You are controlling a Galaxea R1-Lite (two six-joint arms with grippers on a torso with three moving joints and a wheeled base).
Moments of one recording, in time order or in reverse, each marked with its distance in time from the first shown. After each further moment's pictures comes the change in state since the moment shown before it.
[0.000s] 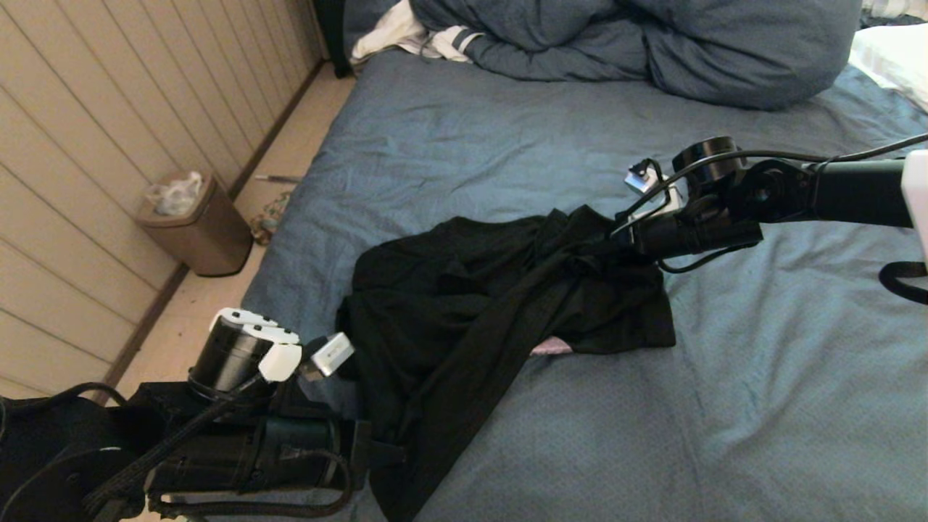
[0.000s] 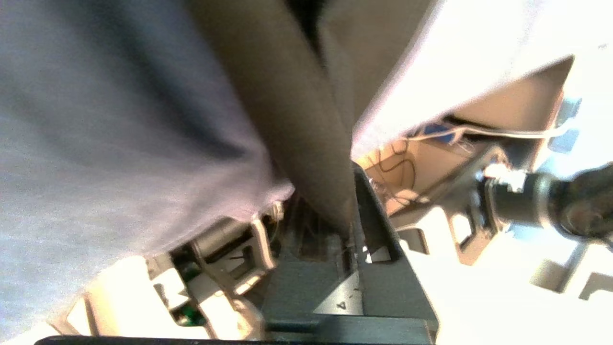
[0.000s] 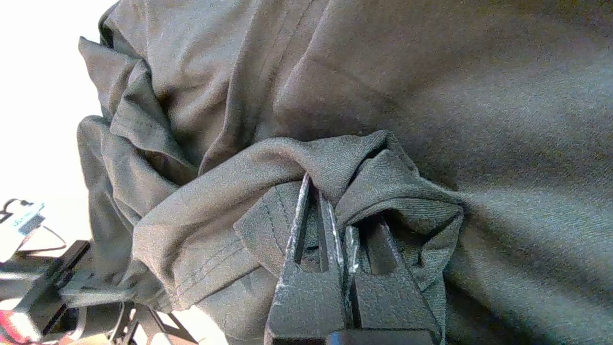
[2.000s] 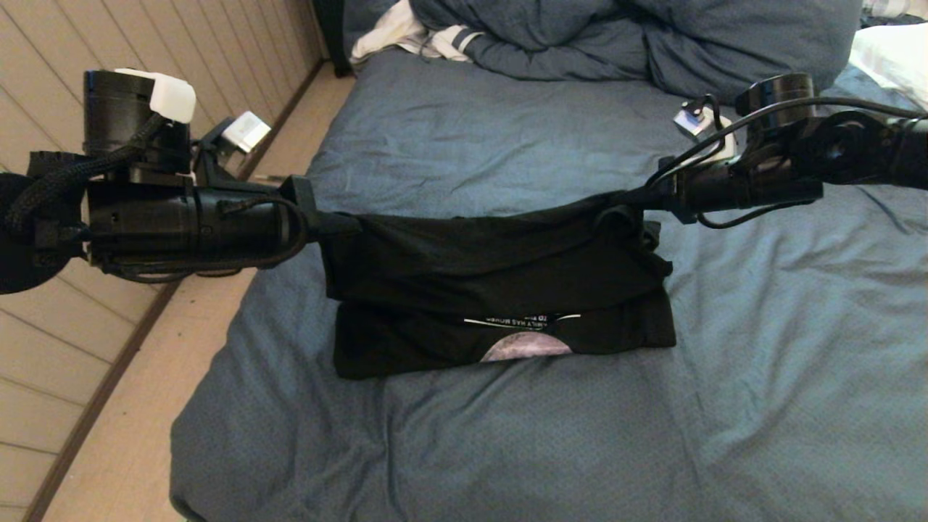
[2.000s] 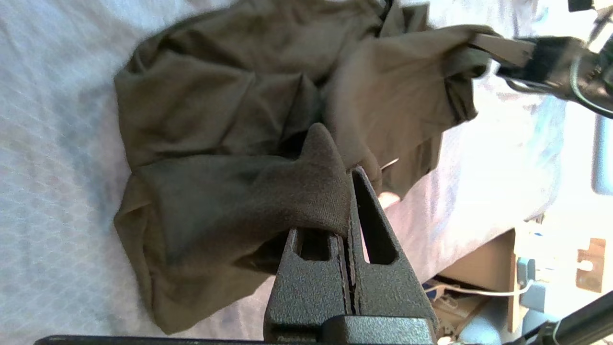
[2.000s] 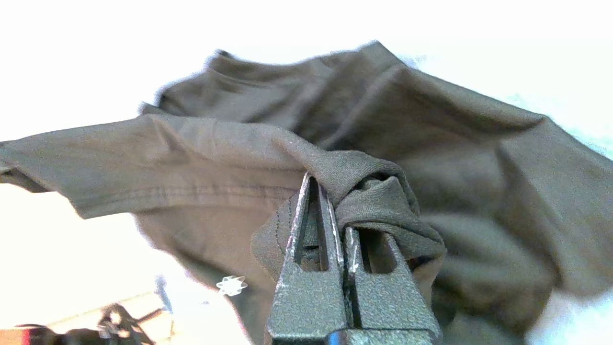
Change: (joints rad) left arm 0.276 -0.006 -0.672 0.313 -0.004 0.011; right arm -0.061 -0.106 -0.073 -0.040 0.000 0.044
